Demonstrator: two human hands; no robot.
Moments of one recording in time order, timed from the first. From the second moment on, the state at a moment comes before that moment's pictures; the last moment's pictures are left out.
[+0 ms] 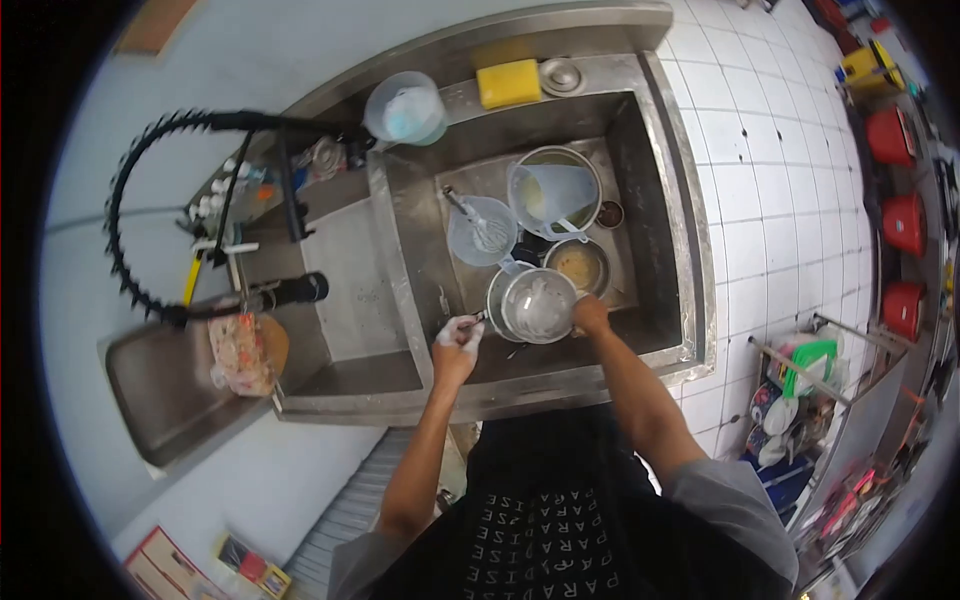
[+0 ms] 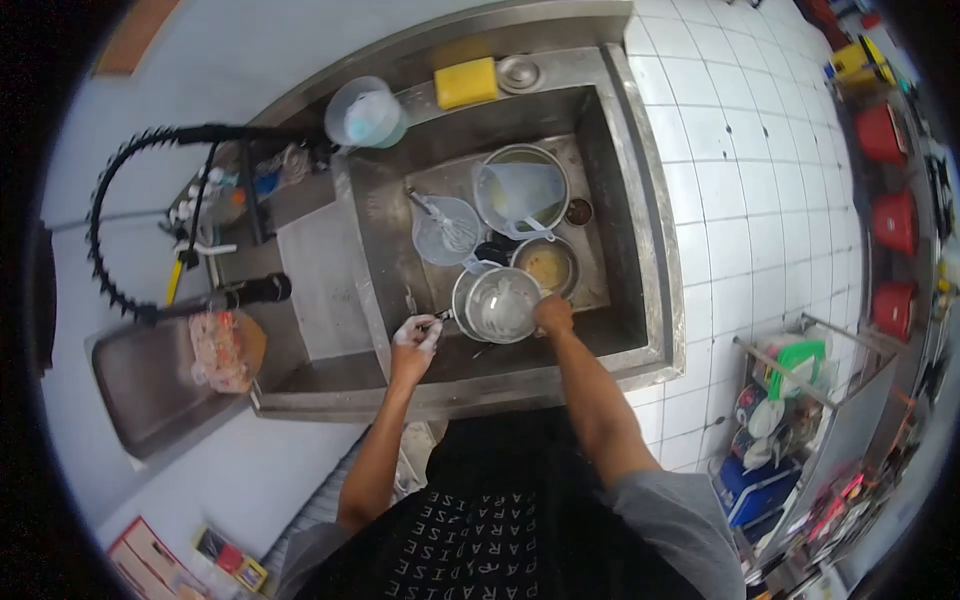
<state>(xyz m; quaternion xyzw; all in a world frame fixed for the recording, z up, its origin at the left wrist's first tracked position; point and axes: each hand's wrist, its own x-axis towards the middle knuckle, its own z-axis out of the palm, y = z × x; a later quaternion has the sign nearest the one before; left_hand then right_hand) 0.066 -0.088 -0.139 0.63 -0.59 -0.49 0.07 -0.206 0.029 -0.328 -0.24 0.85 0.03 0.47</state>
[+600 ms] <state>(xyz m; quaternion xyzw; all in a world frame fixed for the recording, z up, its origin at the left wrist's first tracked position) -0.149 -0.111 -0.313 0.47 -0.83 -0.20 -0.22 -0.282 0.034 -0.116 -0.30 0.86 0.06 0.41</state>
